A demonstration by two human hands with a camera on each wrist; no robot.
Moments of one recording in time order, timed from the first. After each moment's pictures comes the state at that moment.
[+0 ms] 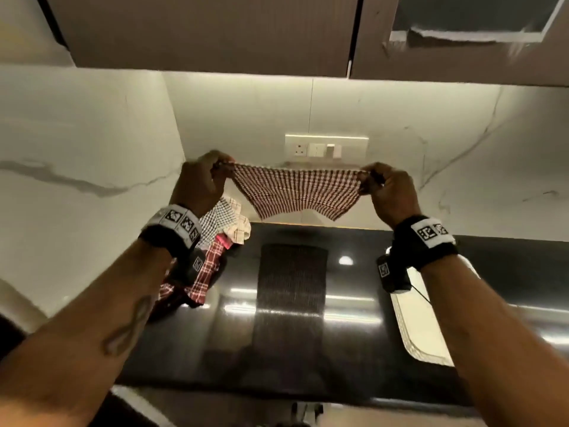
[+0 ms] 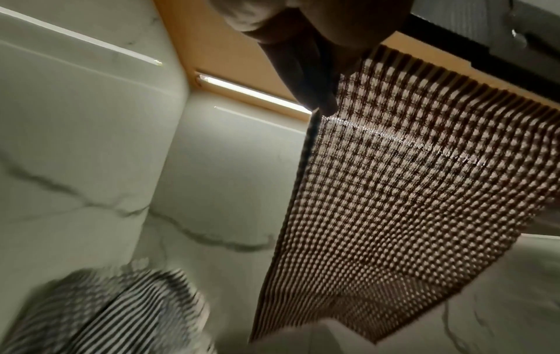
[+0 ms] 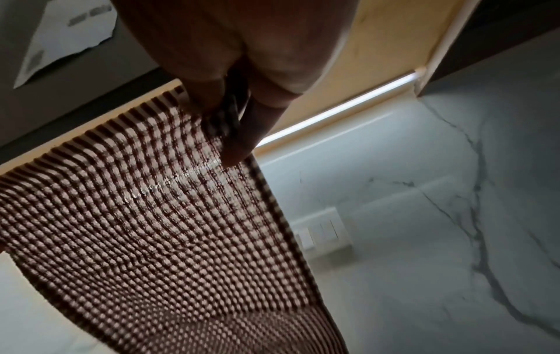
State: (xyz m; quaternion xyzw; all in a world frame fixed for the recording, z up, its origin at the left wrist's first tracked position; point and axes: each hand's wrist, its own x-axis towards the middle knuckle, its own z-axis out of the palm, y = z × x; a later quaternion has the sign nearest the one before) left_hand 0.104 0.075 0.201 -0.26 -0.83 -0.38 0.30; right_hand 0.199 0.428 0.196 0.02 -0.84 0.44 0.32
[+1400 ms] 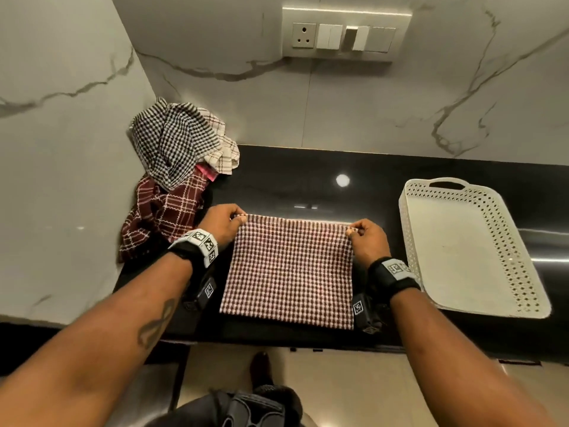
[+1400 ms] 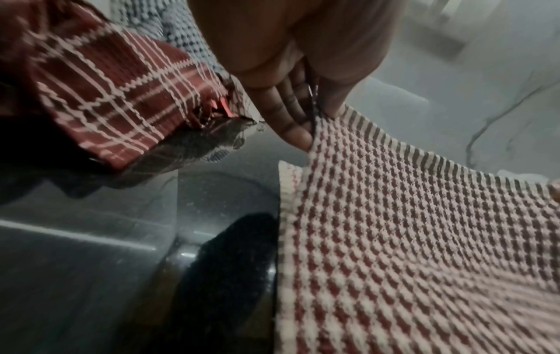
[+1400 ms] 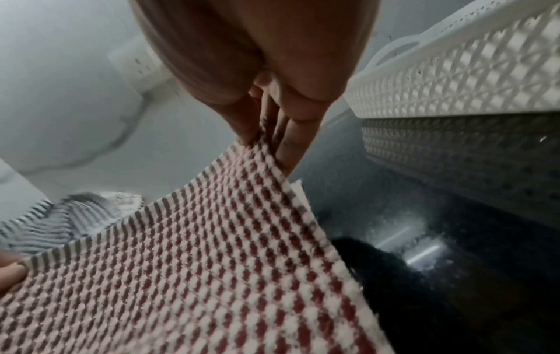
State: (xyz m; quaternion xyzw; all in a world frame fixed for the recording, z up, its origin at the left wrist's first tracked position) left_hand 0.073 0.094 -0.066 -0.13 -0.93 -0.33 -0.12; right_hand 0.204 0.418 -0.071 -0.29 -0.85 0.43 0.03
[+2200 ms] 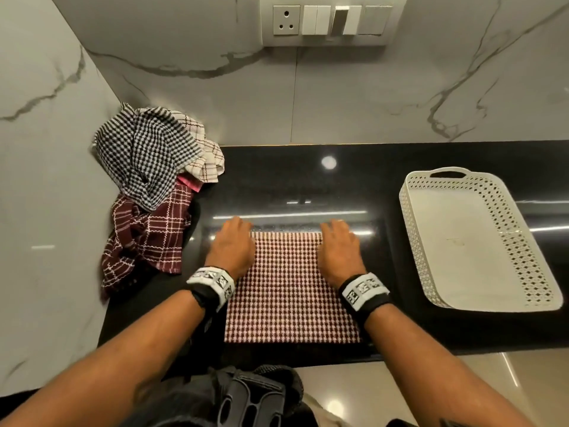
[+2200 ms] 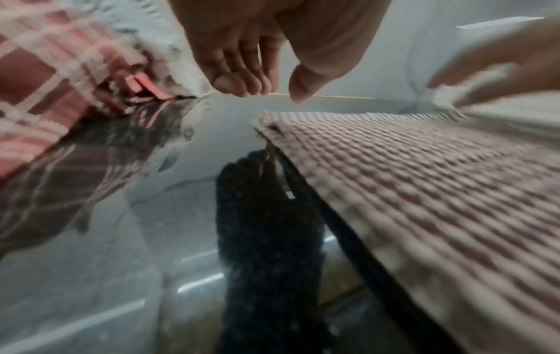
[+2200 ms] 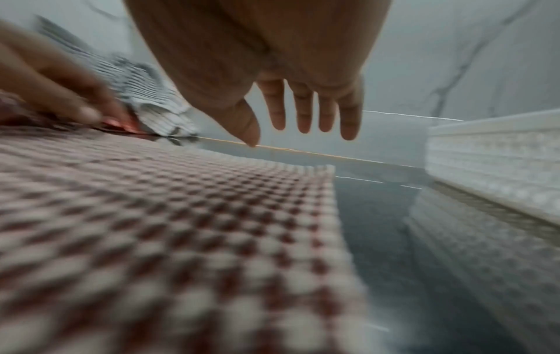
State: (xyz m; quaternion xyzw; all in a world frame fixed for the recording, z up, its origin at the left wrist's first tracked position) left_hand 0.081 0.127 -0.097 -0.25 -0.96 -0.15 -0.05; right_hand 0.183 0.353 -0.090 -0.14 -0.98 0.14 -0.03
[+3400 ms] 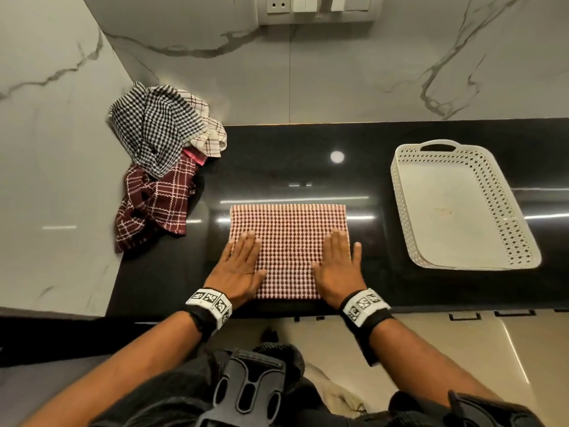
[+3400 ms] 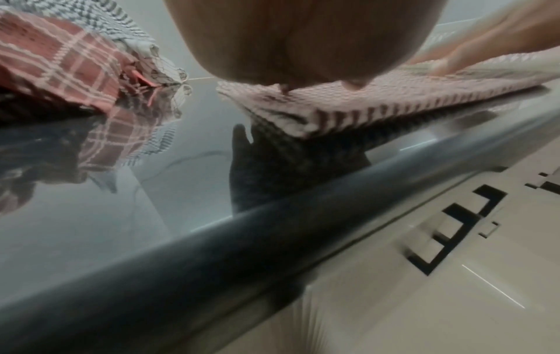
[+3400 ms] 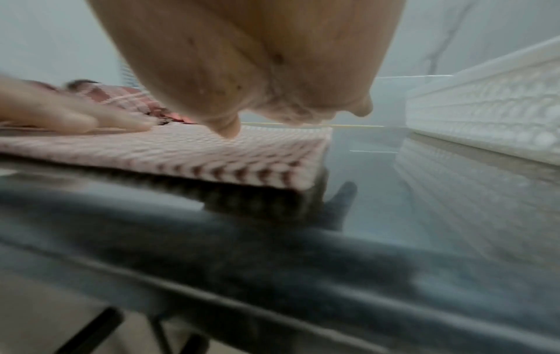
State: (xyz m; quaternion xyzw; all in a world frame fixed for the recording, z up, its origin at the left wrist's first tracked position) left_hand 0.218 0.091 -0.116 -0.32 -0.93 0.01 -0.18; right_hand 0.305 0.335 -0.107 -0.13 -0.97 0.14 -0.16
